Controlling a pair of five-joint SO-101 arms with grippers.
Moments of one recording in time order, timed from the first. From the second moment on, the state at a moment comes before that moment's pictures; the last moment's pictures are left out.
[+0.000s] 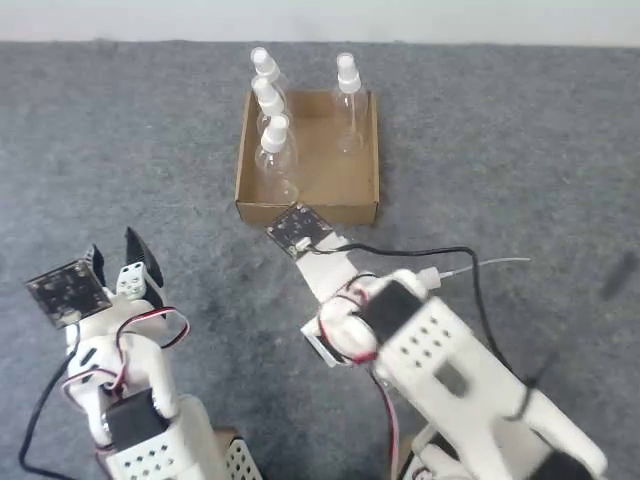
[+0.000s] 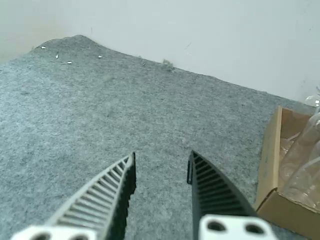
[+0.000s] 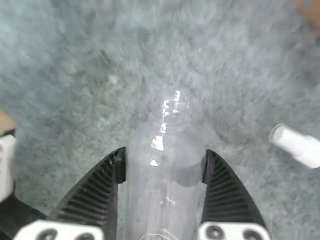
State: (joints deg) left arm -29.5 -103.3 88.3 48.0 9.5; right arm -48.1 -37.0 38.6 76.8 -3.2
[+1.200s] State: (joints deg) left arm -29.5 -103.3 88.3 48.0 9.5; right arm -44.0 -85.9 66.9 57.6 -3.2
